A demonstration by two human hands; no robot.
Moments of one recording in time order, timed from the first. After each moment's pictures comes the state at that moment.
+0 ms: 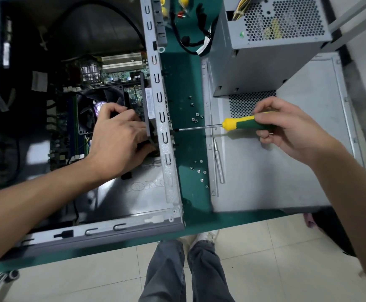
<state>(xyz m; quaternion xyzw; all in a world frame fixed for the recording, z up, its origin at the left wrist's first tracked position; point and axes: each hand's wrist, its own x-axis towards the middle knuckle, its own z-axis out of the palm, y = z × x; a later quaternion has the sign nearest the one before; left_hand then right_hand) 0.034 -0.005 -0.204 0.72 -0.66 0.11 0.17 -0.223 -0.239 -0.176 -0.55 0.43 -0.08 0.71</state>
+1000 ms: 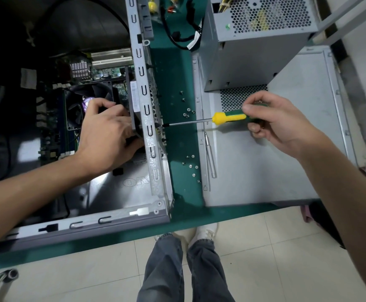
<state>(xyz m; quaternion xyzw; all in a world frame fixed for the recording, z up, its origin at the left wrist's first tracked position) 0.035 -0.006 -0.209 0.71 -0.66 0.12 0.19 -0.225 -0.240 -0.182 -0.55 0.44 -0.10 0.71</state>
